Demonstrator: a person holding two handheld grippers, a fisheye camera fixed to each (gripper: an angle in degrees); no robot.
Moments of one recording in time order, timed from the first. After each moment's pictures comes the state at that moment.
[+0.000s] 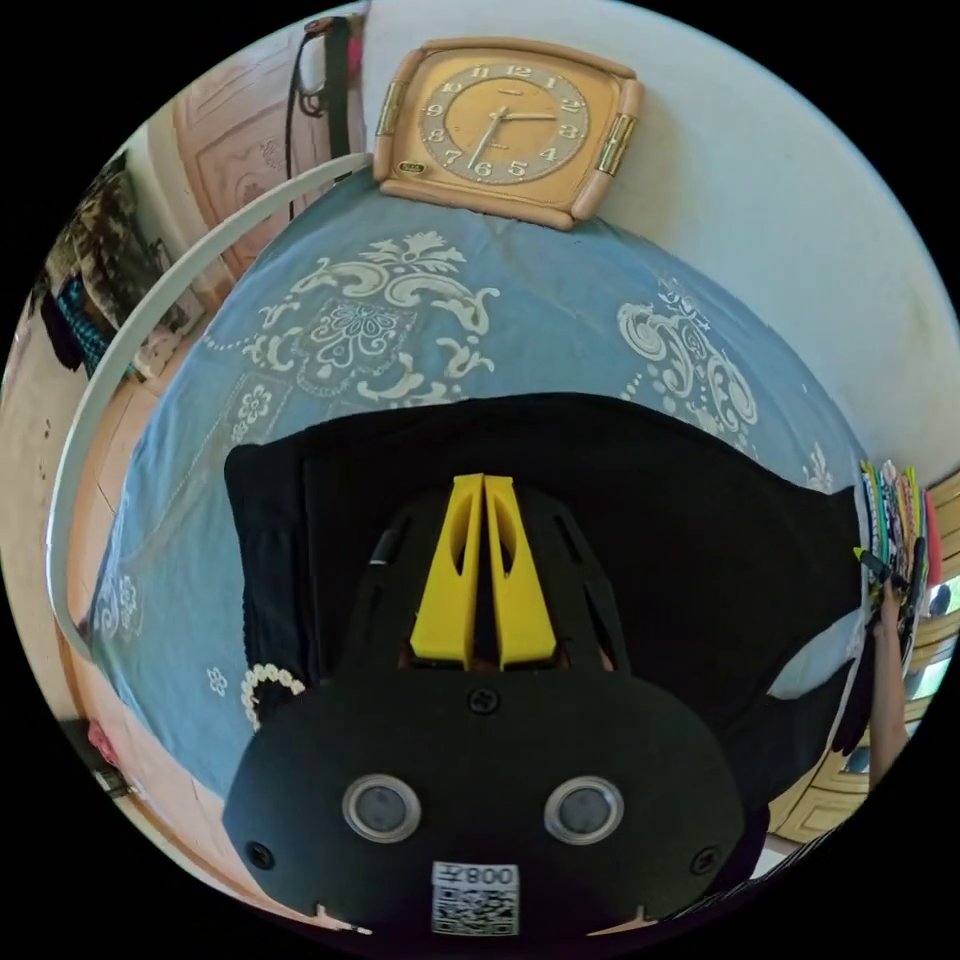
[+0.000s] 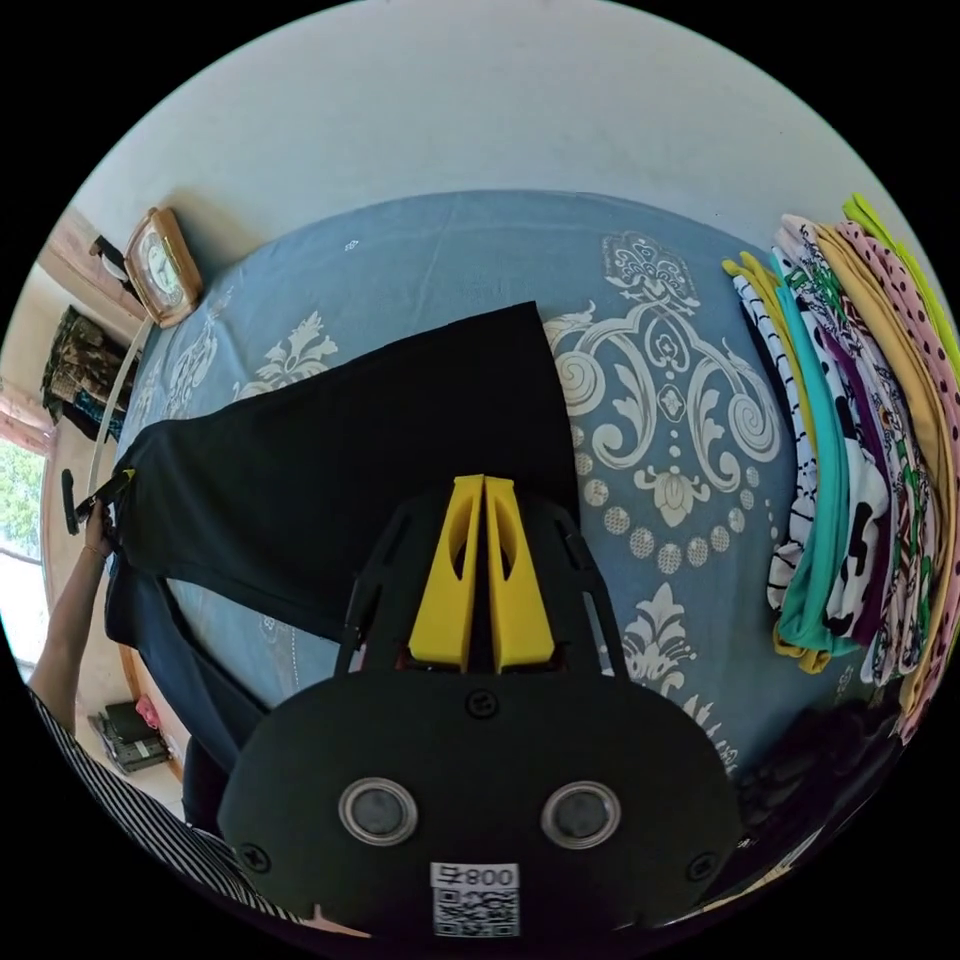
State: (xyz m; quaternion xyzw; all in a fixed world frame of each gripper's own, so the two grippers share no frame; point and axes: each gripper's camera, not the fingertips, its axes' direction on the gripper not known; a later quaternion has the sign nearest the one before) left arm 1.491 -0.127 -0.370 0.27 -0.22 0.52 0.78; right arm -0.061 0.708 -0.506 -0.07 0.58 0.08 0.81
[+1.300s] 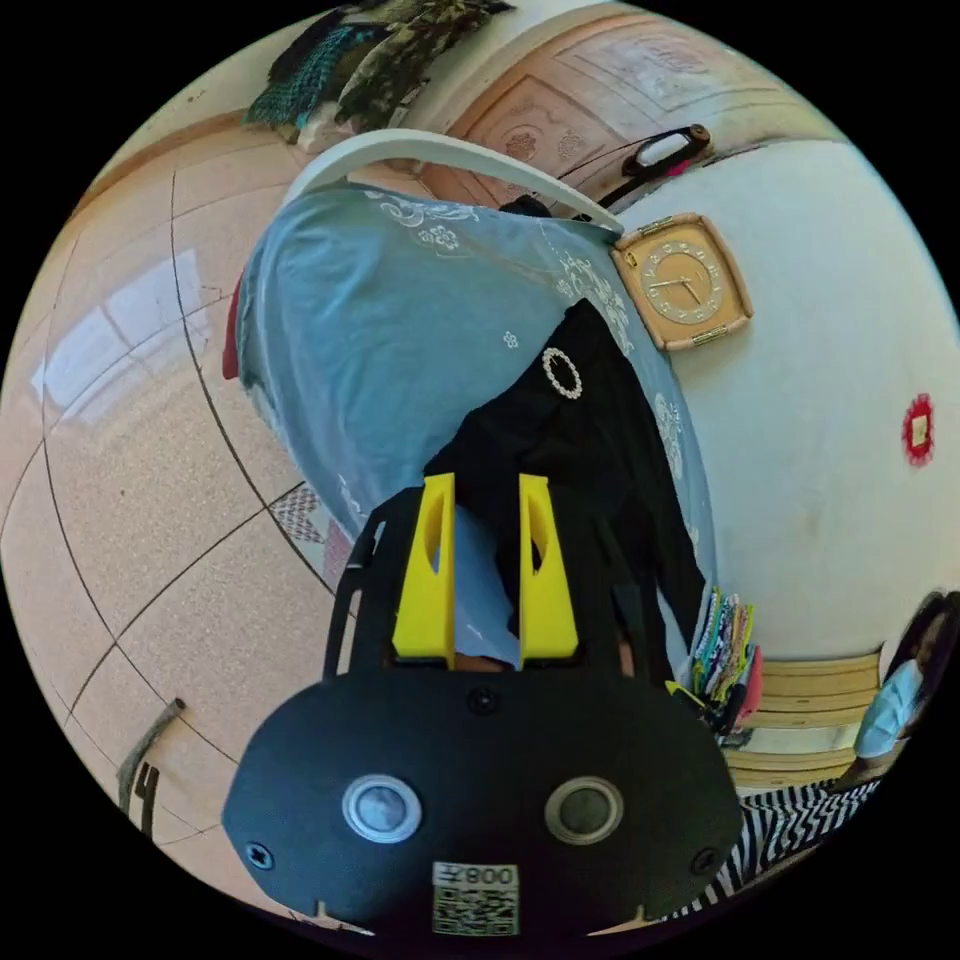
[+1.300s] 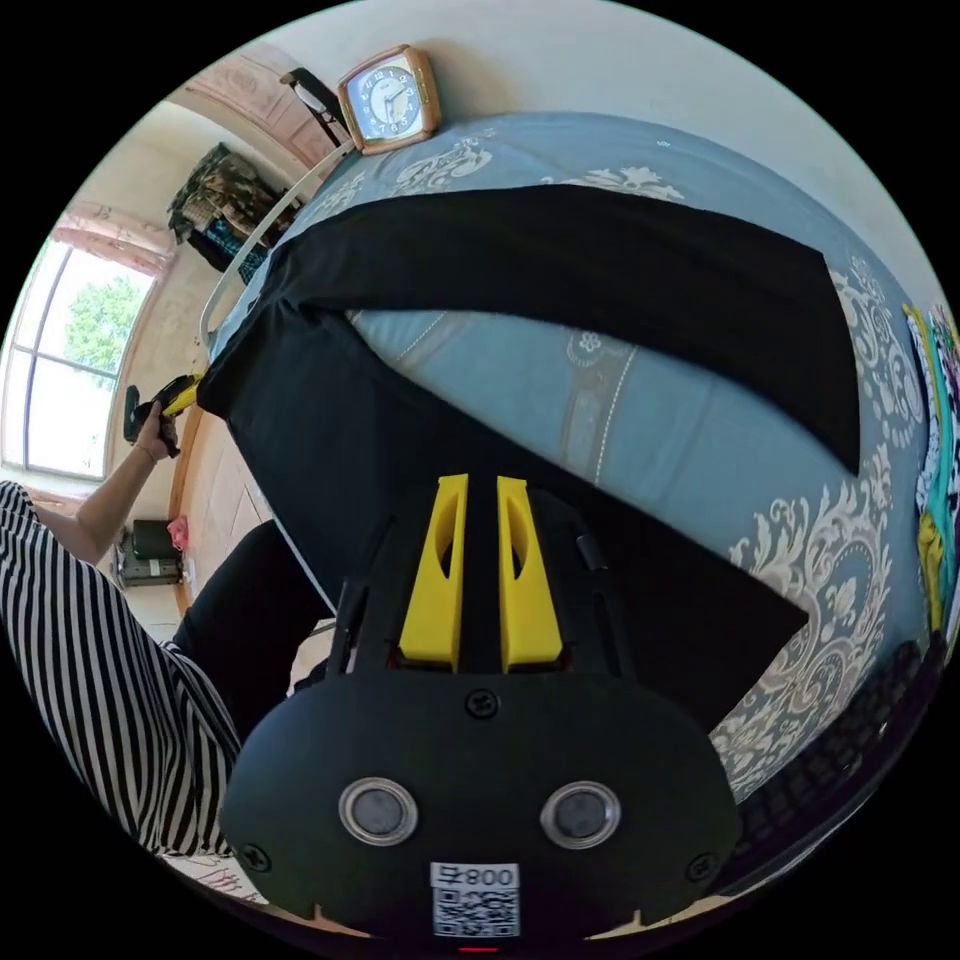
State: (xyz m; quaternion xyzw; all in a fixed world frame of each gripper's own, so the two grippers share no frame) left arm 0.974 -0.154 -0.629 0.25 0.04 0.30 0.92; right arm -0.157 0.904 -0.365 -0.24 0.44 0.01 0.87
